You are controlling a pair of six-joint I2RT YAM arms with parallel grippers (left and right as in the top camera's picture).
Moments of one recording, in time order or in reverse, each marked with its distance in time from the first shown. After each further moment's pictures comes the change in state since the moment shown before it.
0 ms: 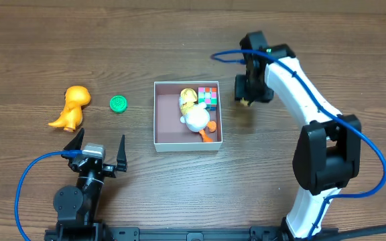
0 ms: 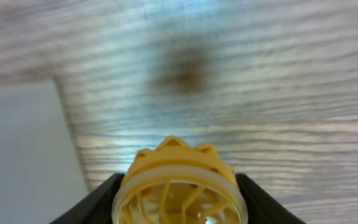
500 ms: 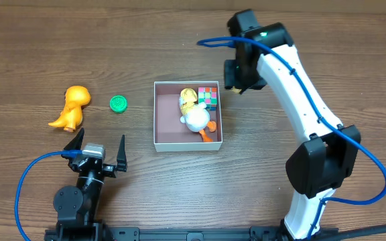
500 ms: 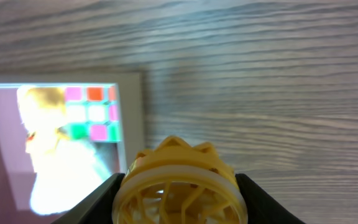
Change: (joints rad) left arm 0.000 0.000 0.000 0.000 0.000 0.000; right arm 0.105 0.000 0.279 -0.233 -0.002 0.000
